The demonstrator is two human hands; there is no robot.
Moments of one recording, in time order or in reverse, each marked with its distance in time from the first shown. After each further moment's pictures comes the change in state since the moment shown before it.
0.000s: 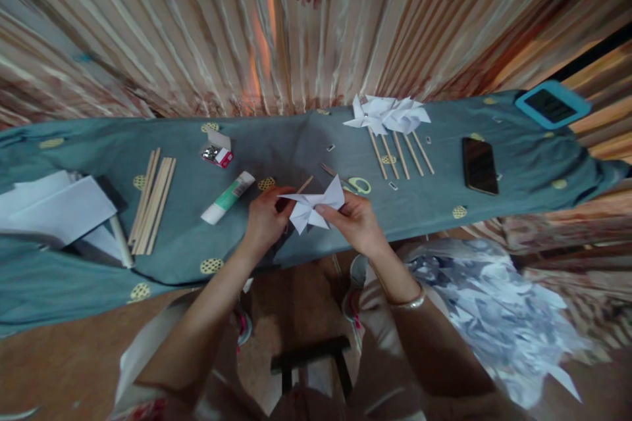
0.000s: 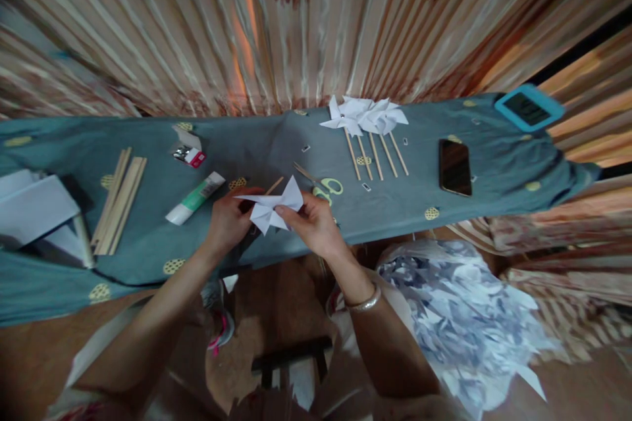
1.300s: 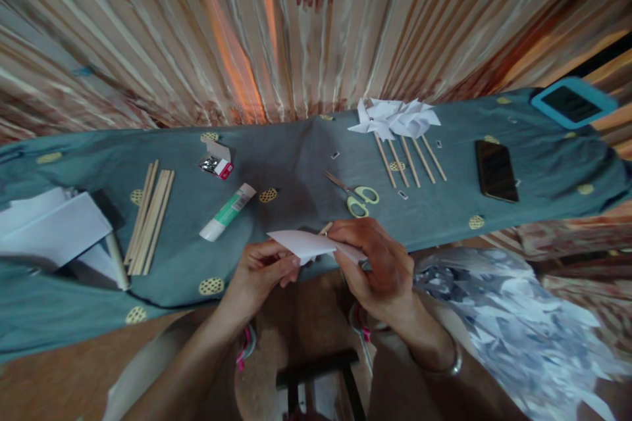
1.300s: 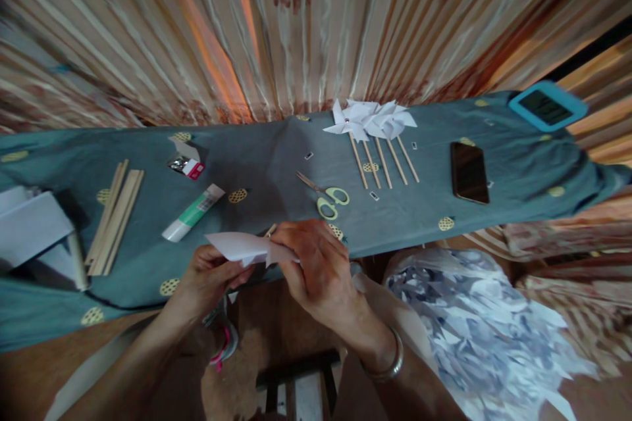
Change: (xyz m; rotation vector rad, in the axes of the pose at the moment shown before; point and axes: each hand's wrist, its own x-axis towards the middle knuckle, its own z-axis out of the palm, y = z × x) left_hand -0.053 0.028 -0.025 -0.873 -0.253 -0.392; right_hand -0.038 -0.041 0.006 -0.648 0.094 -0.642
